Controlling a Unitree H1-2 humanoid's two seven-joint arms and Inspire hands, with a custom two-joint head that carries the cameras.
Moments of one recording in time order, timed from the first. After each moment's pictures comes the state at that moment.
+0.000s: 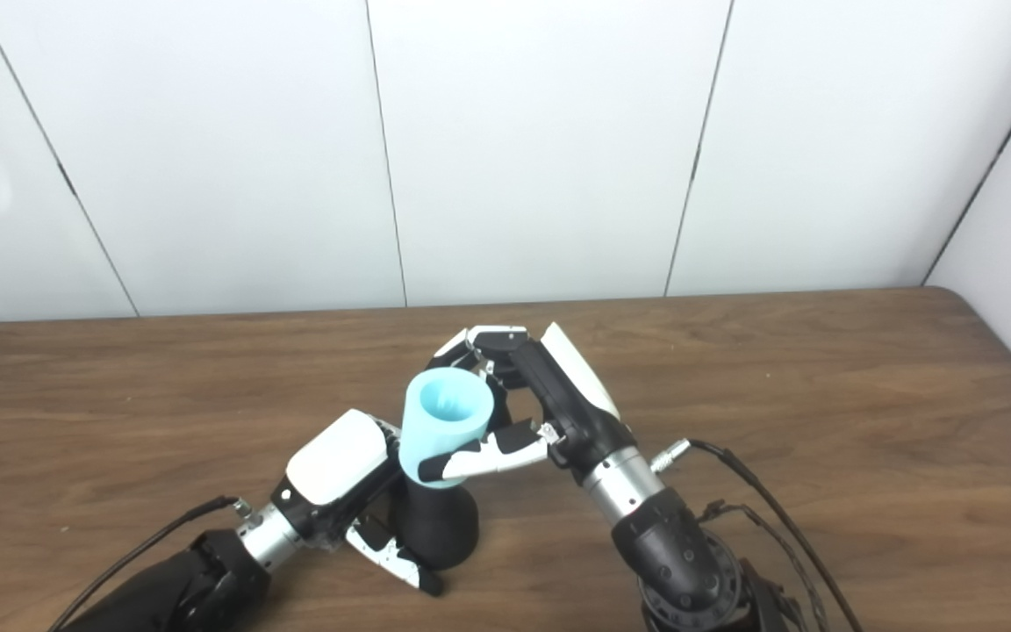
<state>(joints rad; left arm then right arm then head) -0.54 0.38 -0.85 0.48 0.74 -0.45 0.43 -0.22 -0.15 0.23 -0.36 -0.31 0.12 0.14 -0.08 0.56</state>
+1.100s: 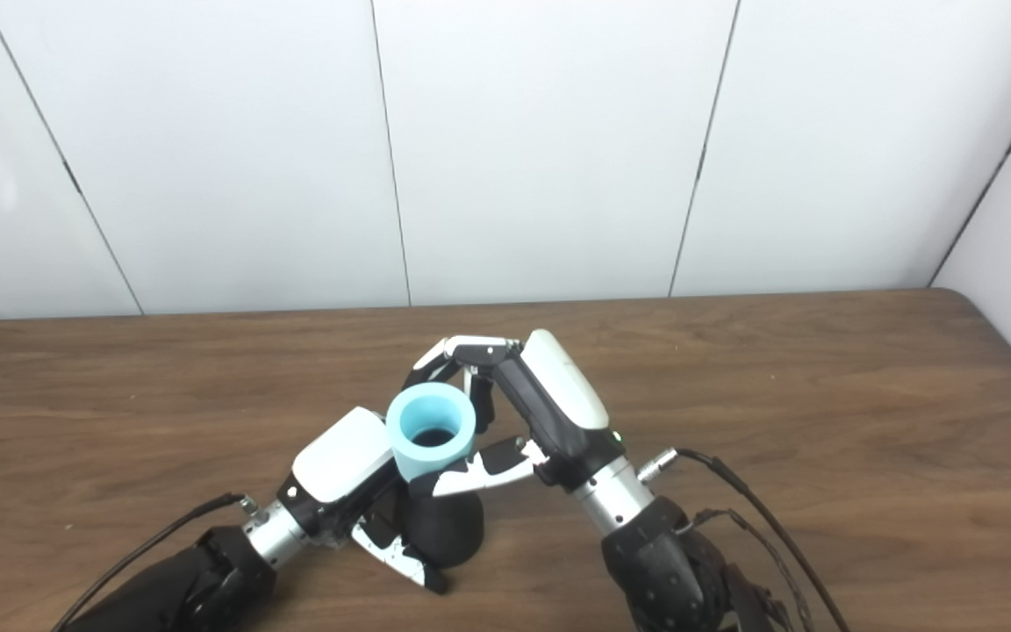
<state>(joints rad) -0.54 0.38 -0.85 0.48 0.74 -0.45 0.43 -0.22 -0.14 0.24 -0.27 -0.45 -0.11 0.10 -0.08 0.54</state>
